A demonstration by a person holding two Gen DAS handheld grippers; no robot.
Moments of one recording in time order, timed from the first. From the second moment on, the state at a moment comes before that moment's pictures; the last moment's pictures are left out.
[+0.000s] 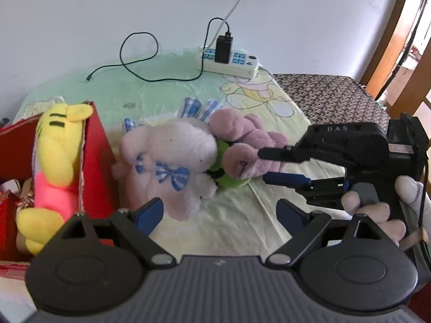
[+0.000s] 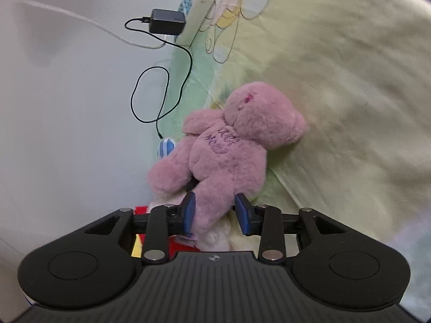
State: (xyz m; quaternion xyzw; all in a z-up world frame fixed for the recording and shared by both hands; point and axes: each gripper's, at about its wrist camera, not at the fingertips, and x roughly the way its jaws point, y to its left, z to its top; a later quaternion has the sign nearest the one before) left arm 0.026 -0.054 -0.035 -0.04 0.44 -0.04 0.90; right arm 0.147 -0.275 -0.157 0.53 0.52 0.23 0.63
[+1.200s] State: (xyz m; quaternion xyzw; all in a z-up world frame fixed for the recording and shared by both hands) left arm 0.086 -0.121 -0.094 -0.01 0.50 -0.18 0.85; right arm 0.121 -0.339 -0.153 0.35 0.49 0.26 0.75
